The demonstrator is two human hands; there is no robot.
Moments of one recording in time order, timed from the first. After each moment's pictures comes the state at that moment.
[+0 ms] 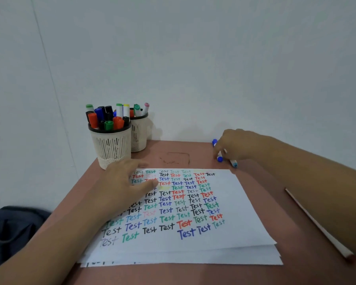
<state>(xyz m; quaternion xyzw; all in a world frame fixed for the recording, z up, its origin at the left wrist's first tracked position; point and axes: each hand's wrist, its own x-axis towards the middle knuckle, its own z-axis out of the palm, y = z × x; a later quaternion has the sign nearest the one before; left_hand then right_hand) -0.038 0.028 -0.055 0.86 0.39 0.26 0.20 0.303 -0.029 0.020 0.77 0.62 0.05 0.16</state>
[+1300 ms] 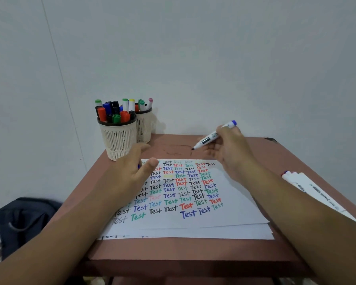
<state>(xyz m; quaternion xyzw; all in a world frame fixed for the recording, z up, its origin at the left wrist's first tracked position) -0.043 0.010 -0.058 0.86 0.34 0.32 0.21 0.198 -0.088 -0.001 0.53 0.34 -0.32 -0.71</state>
